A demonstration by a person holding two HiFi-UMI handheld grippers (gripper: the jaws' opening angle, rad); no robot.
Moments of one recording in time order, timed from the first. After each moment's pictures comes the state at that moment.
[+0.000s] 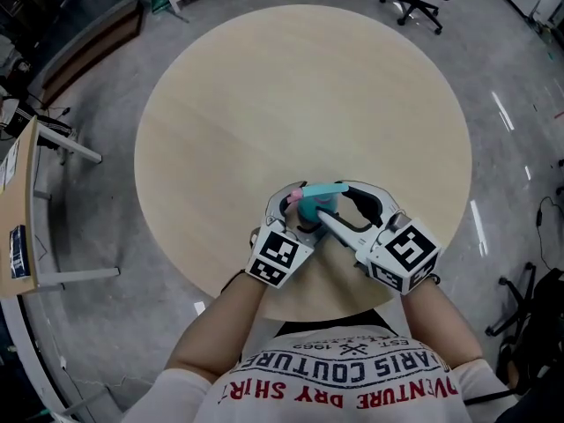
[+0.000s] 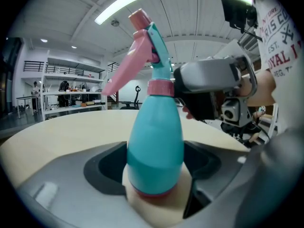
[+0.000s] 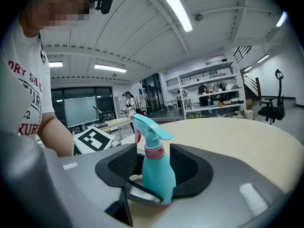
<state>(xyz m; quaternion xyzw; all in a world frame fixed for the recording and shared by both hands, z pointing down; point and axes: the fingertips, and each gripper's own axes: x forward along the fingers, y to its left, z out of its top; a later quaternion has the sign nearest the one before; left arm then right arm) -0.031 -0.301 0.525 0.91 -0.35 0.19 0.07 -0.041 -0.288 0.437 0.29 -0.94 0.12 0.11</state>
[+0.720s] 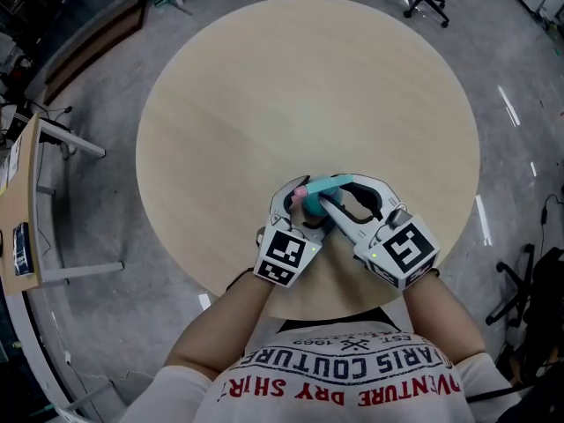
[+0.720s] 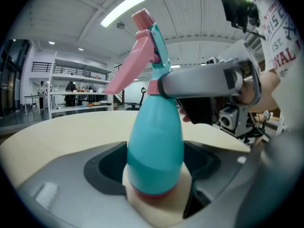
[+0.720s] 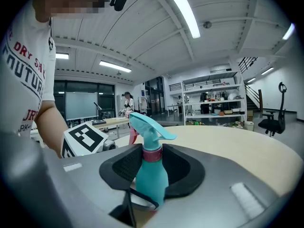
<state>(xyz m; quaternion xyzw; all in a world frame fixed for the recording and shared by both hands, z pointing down) -0.031 -0.311 0.524 0.90 -0.39 0.18 0.08 -0.046 -0.303 0.438 0.29 -0.95 0.07 0.11</state>
